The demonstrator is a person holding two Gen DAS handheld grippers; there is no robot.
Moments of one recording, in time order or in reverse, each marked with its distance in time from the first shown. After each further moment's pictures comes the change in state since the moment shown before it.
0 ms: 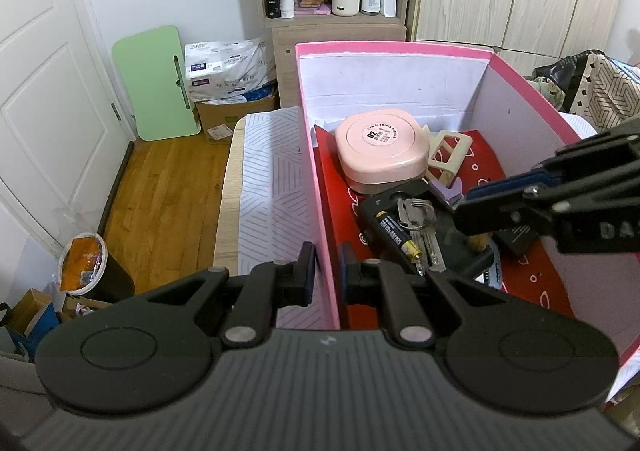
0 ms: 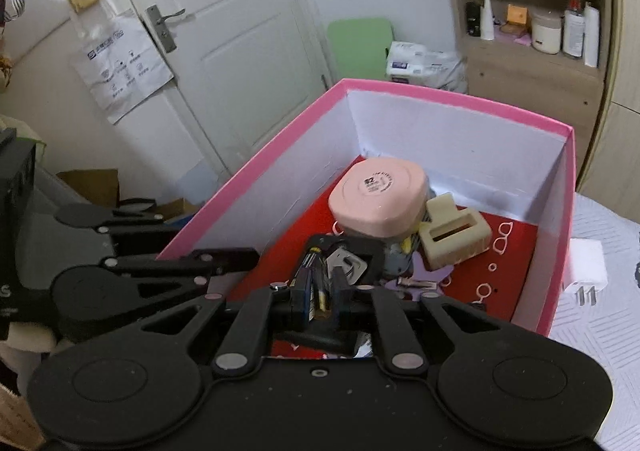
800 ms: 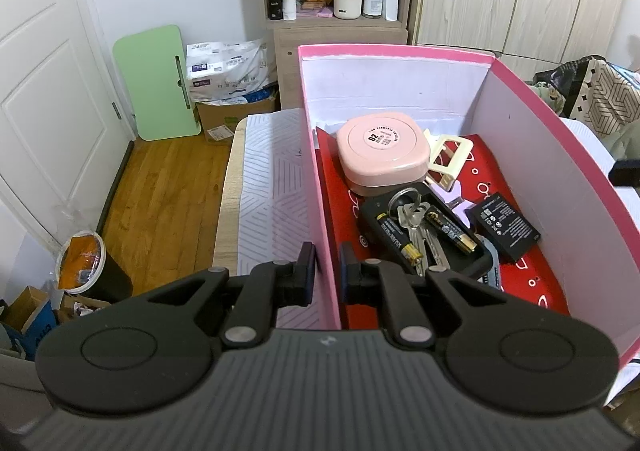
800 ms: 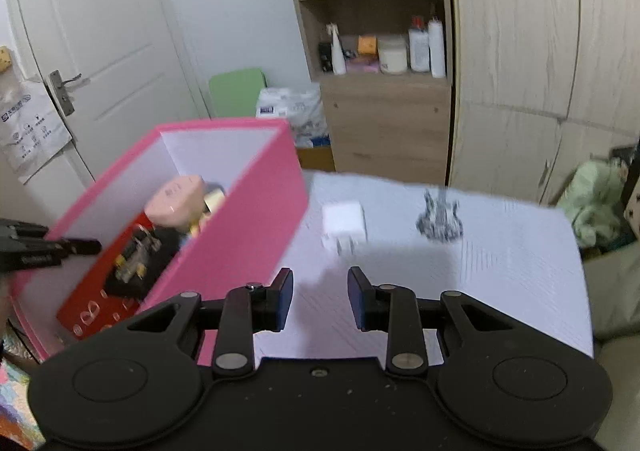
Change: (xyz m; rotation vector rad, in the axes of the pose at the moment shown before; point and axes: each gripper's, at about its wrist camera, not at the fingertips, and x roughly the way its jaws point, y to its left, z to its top) left arm -0.001 0.002 -0.002 -0.013 -0.010 -0.001; right arm -0.105 -0.108 -0.075 0.154 -0.162 -0.293
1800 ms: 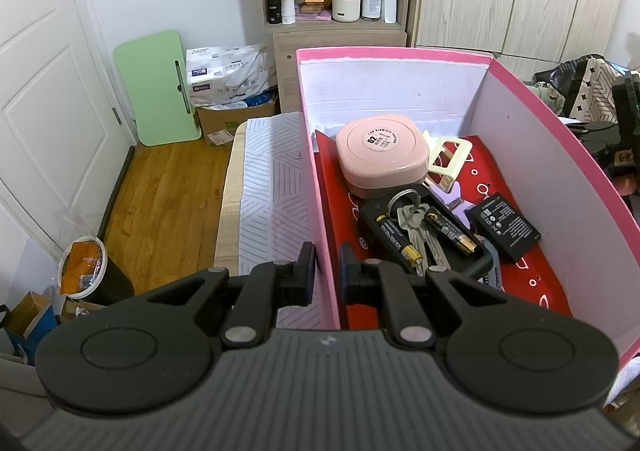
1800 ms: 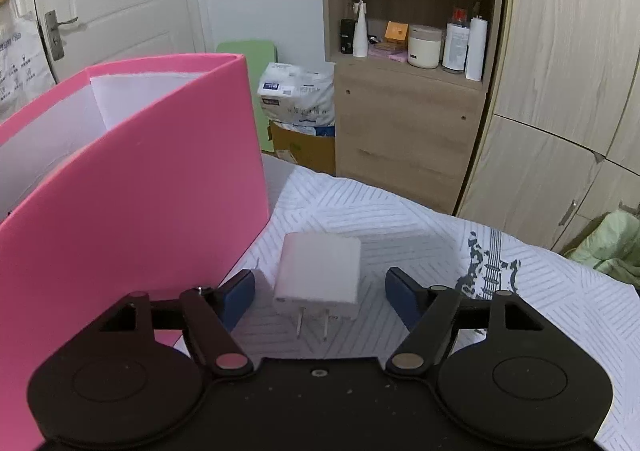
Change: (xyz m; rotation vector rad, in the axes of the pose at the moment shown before) left arm -0.001 -0.002 0.000 0.010 -0.011 0.003; right arm 0.133 -0.010 0.023 -0.183 0.015 -0.021
